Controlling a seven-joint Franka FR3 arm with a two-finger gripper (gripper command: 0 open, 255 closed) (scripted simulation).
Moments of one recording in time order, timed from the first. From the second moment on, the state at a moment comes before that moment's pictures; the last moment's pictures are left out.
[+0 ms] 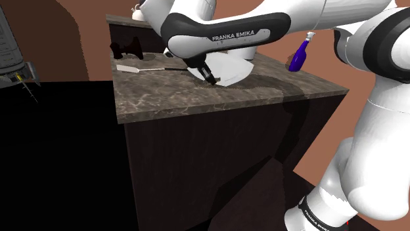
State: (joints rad) arm 0.25 0.21 0.23 -1.59 -0.69 1.29 -0.63
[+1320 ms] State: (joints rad) arm 0.24 0.23 0.21 -1.38 -0.74 1.14 -0.79
